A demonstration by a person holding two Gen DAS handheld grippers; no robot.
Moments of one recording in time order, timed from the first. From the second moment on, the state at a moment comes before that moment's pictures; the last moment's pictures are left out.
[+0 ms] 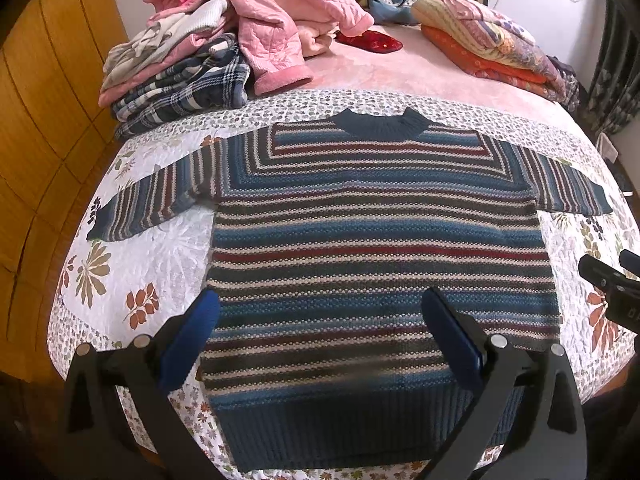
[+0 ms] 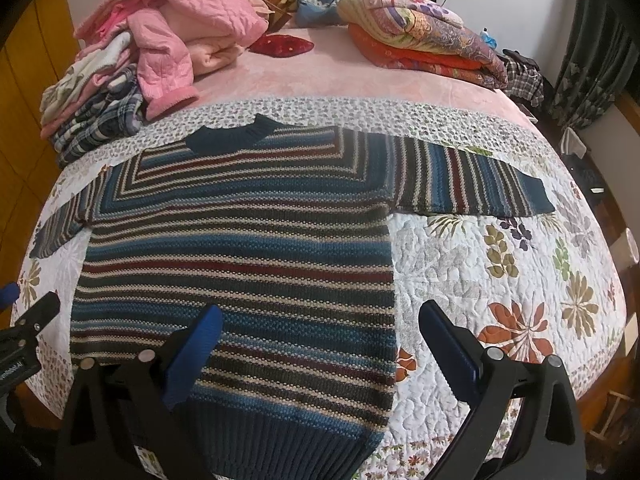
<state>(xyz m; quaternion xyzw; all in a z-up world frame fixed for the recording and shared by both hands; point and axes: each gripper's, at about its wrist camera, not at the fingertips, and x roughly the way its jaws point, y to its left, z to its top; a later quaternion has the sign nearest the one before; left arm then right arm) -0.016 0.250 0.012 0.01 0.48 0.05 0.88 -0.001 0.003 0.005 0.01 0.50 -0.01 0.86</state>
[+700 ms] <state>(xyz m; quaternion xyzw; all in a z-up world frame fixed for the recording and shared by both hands) 0.087 0.214 0.005 -0.02 0.46 0.05 0.89 0.119 -0.165 -0.015 0.13 0.55 -0.06 0.83</state>
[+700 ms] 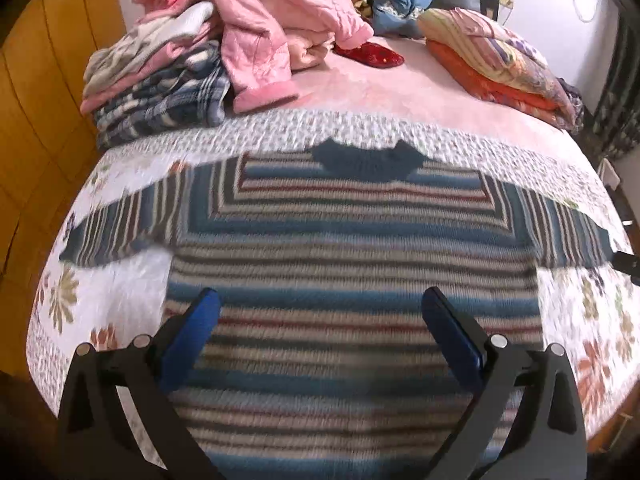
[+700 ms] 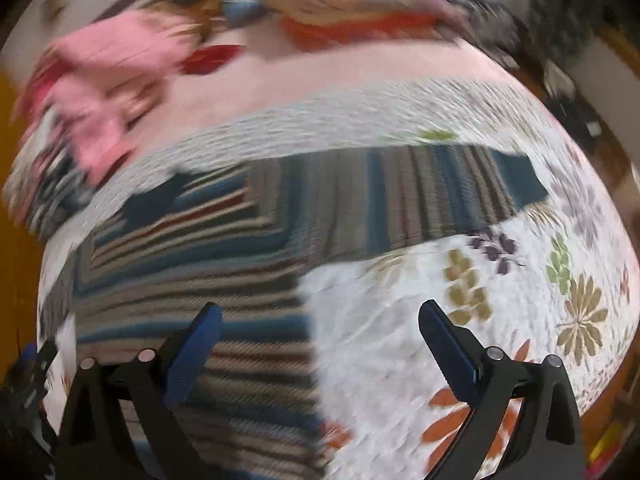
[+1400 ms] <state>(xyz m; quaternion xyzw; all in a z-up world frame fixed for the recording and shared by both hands) 0.211 0.176 -0.090 -0.02 0.51 0.02 0.86 0.197 -0.436 -0.158 0.30 0.58 -0.18 0.73</state>
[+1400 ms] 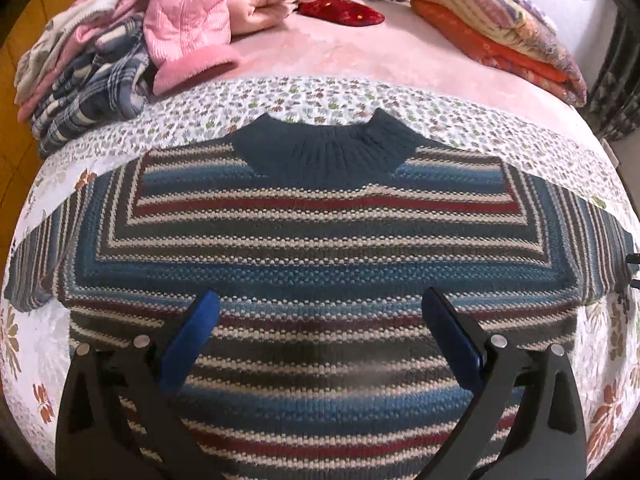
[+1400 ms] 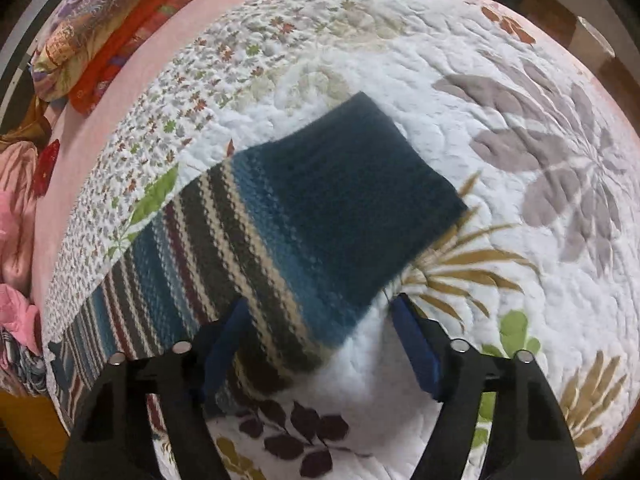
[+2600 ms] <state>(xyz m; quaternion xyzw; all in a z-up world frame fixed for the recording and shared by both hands) 0.225 0.219 -0.065 -0.07 0.52 0.01 0.85 0.239 -0.071 -0.082 0.10 0.58 0.10 0.80</state>
